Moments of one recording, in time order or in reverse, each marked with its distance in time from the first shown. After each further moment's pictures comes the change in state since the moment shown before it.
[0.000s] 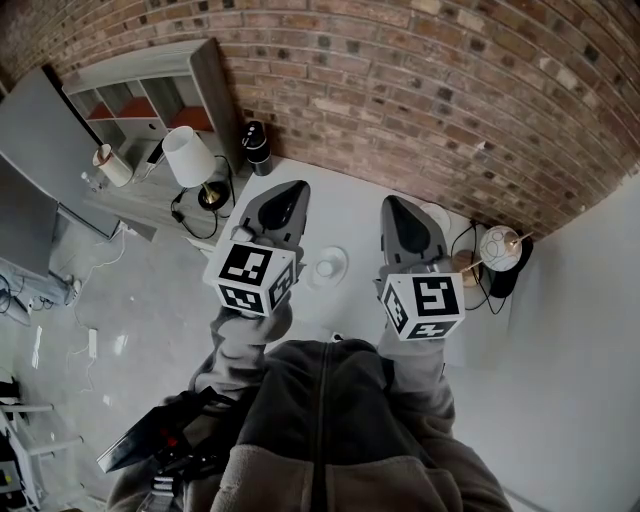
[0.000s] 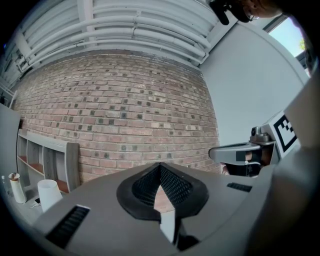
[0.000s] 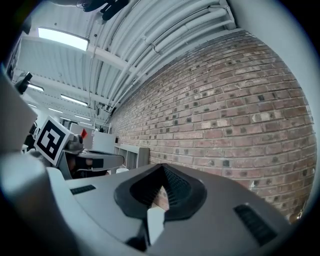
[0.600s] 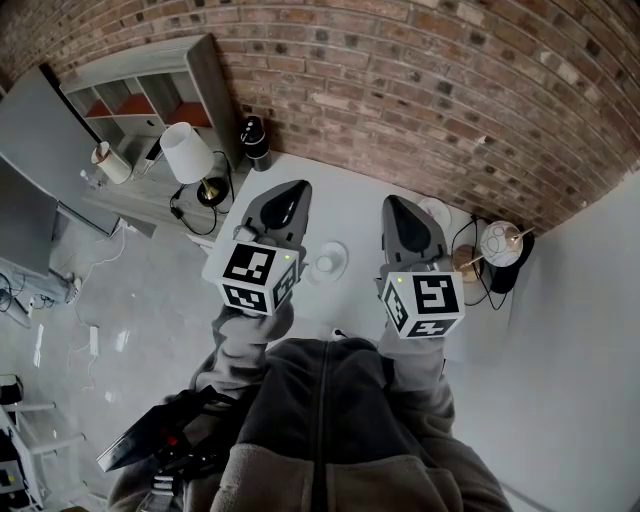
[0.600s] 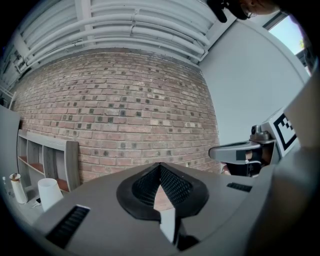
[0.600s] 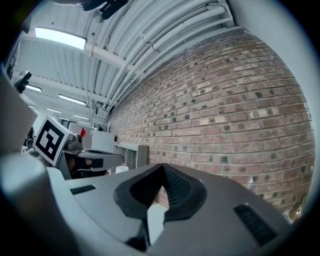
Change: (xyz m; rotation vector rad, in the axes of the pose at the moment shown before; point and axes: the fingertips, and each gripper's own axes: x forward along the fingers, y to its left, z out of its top) left arm 0.005 -0.005 -0.010 0.009 0.022 0.002; right arm -0.002 -0.005 -0.012 0.013 0.026 -0.010
